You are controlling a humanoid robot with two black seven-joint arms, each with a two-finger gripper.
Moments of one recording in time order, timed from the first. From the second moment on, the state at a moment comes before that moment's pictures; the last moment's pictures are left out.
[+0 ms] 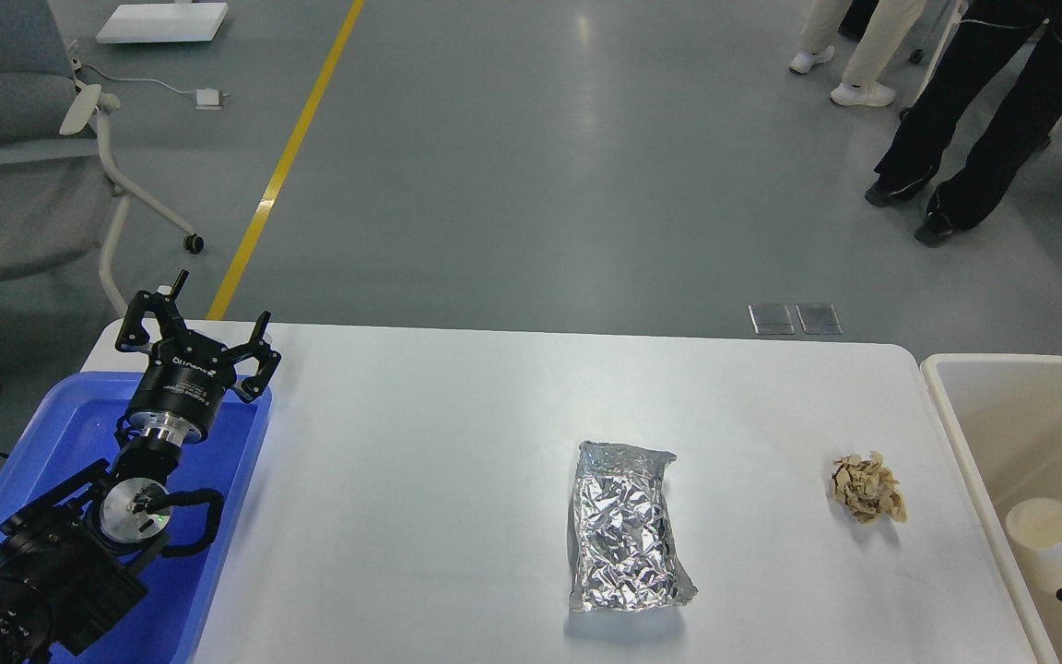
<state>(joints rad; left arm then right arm) -0.58 0.33 -0.75 -0.45 -0.16 -0.64 -0.52 0.63 -0.30 -0.13 -0.09 -0.24 -0.16 0.02</state>
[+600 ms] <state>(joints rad) -0.58 0.33 -0.75 -0.45 -0.16 -0.64 -0.52 0.88 -0.49 0.04 0.01 -0.24 -0.12 0.02</state>
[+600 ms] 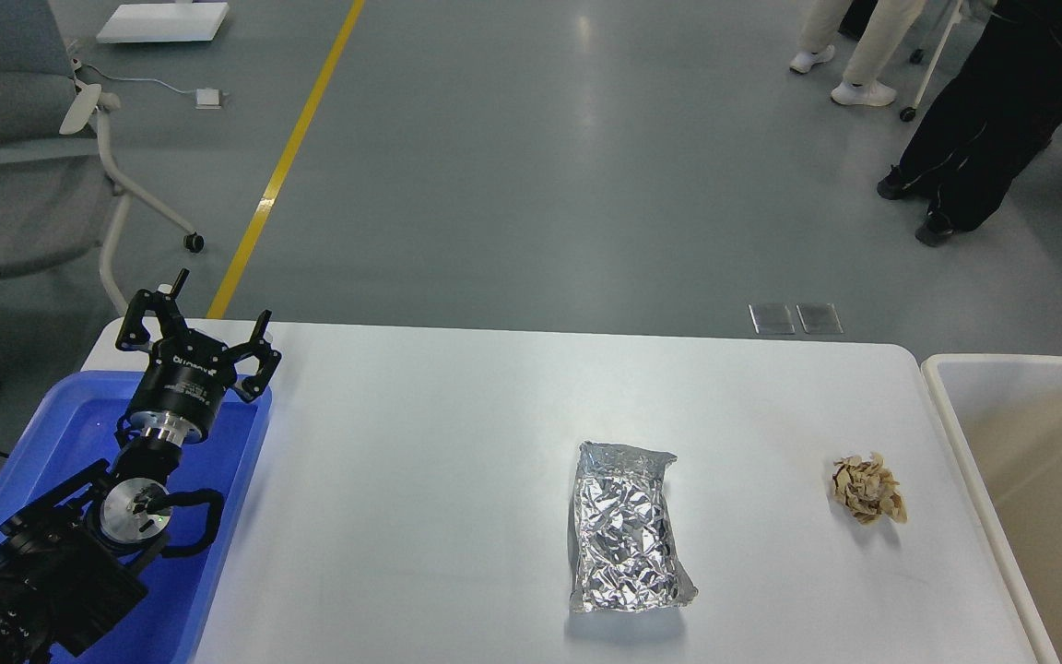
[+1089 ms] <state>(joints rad) -0.58 0.33 -0.75 -0.45 -0.16 -0.64 -0.52 0.98 -0.72 0.70 0.52 -0.25 -0.03 0.02</state>
